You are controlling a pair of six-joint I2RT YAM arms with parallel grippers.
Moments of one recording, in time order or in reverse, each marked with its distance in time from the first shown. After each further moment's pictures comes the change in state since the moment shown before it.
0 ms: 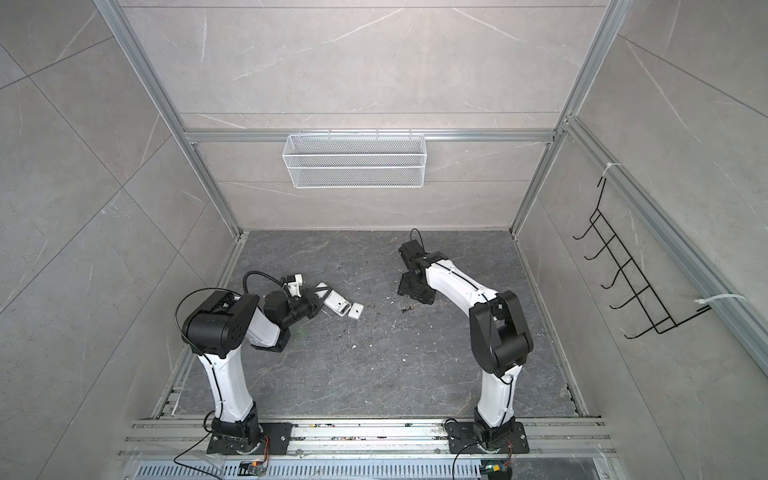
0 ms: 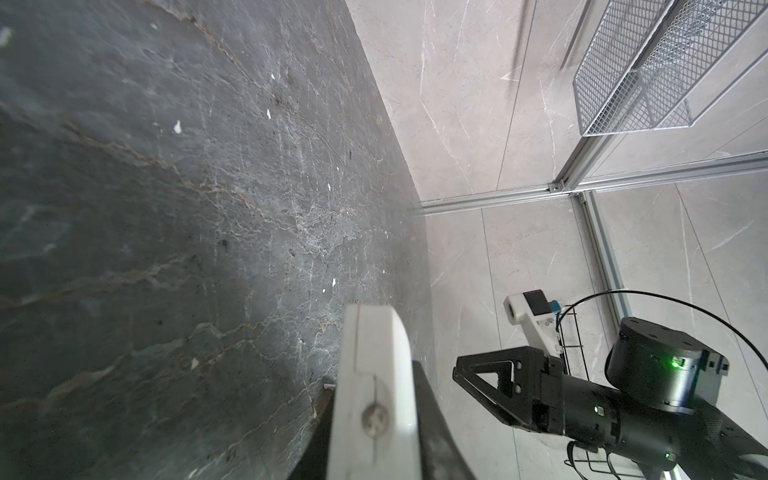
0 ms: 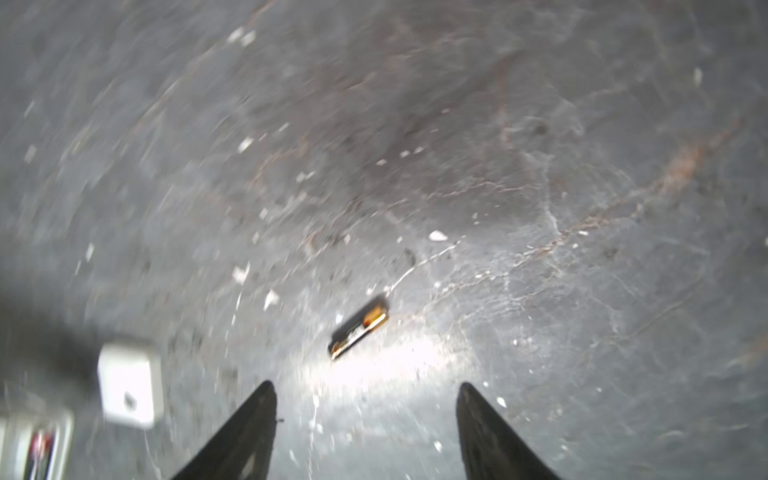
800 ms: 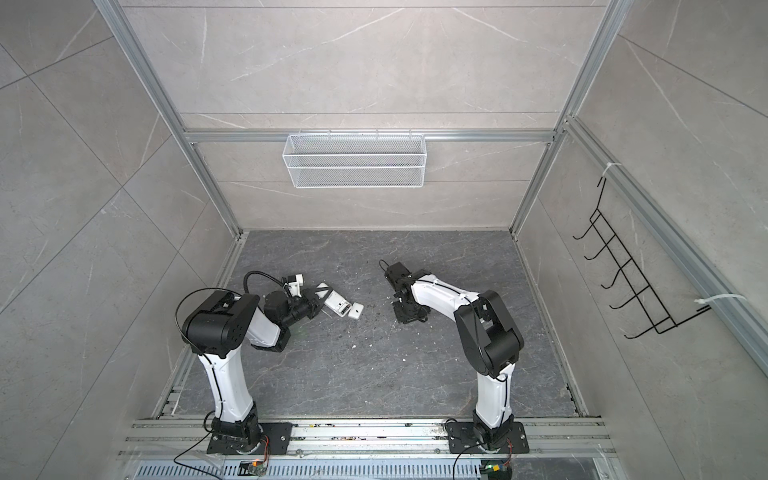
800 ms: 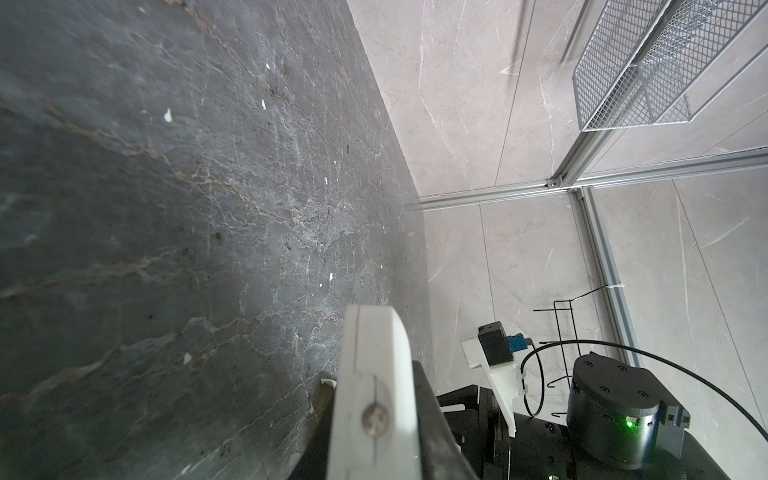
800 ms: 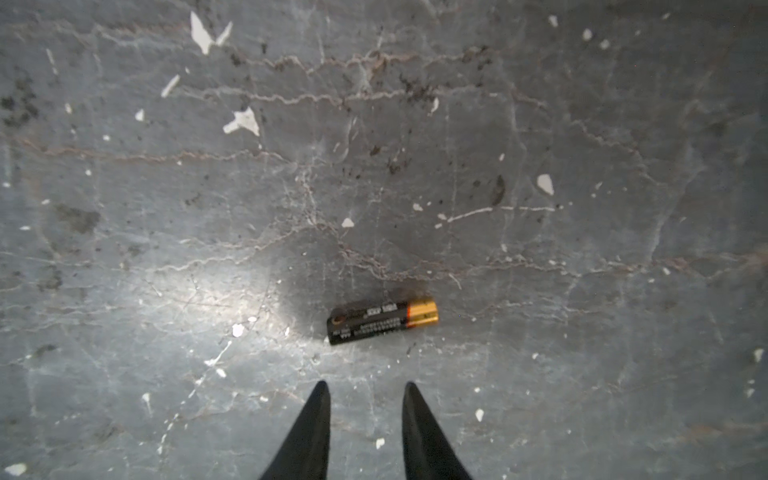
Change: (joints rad) left arm 0.000 0.000 0.000 0.000 0.008 -0.005; right arm 0.122 0.051 -0.131 0.020 0.124 -0.357
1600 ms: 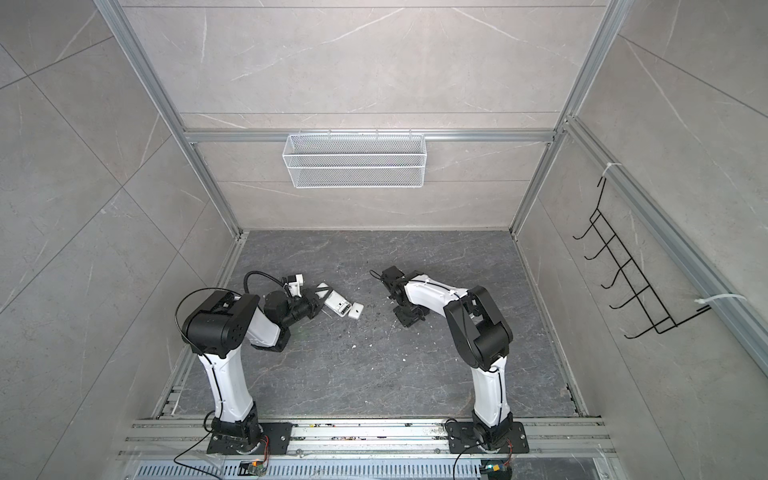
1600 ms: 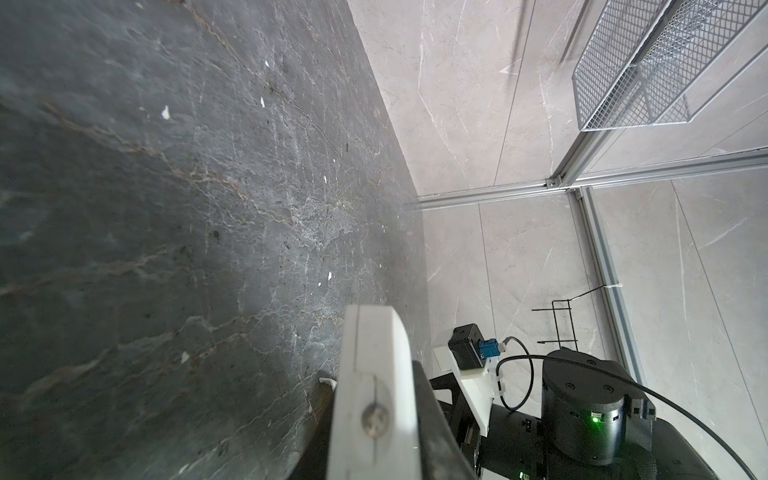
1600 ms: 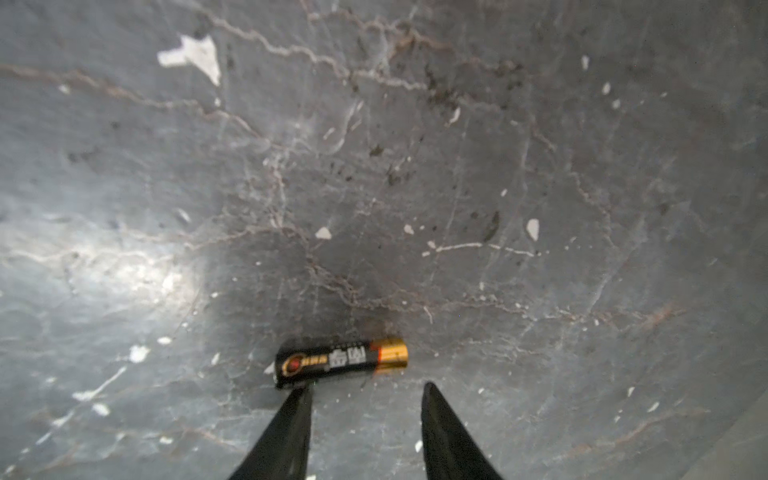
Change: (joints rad) left arm 0.000 0.000 0.003 0.000 0.003 -0.007; right arm 0.010 0.083 0.044 -0.037 0.132 -0.227
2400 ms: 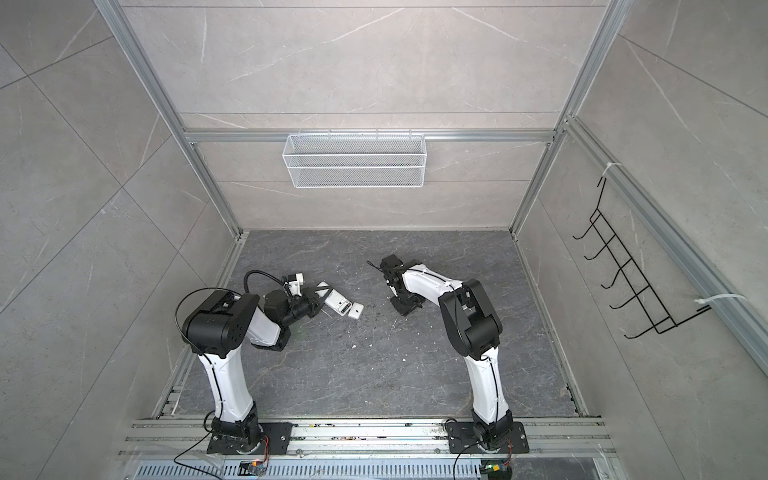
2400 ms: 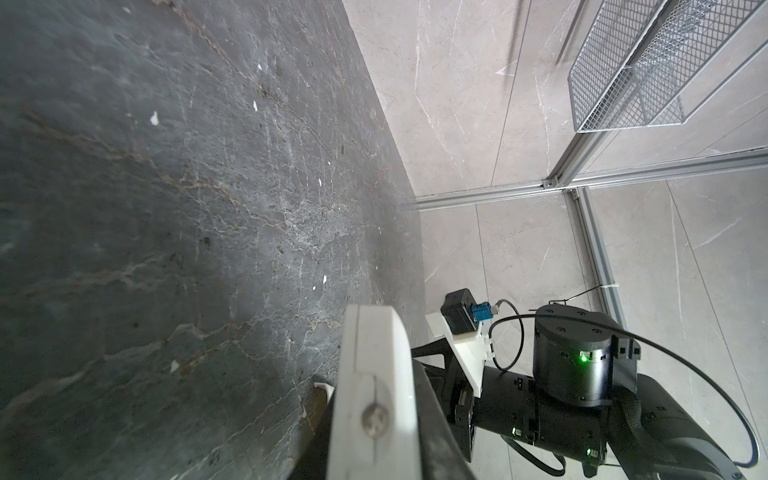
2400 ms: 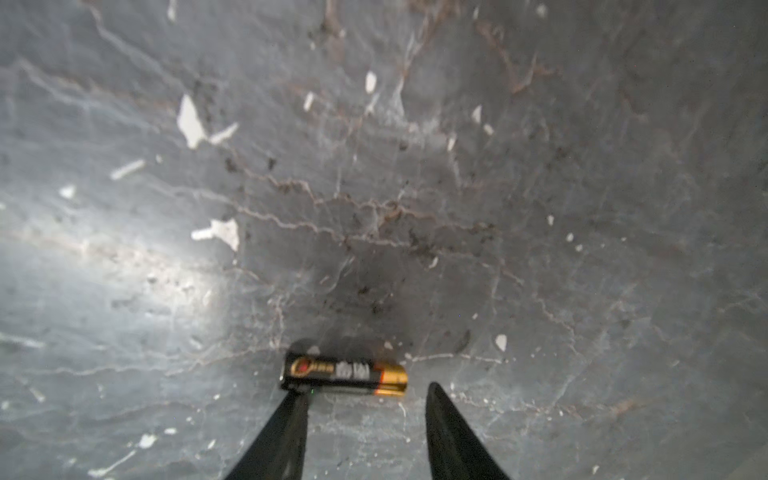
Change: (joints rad) left arm 0.000 0.000 0.006 0.000 0.002 -0.005; right arm -0.044 0.134 0.208 -0.042 -0.064 -0.120
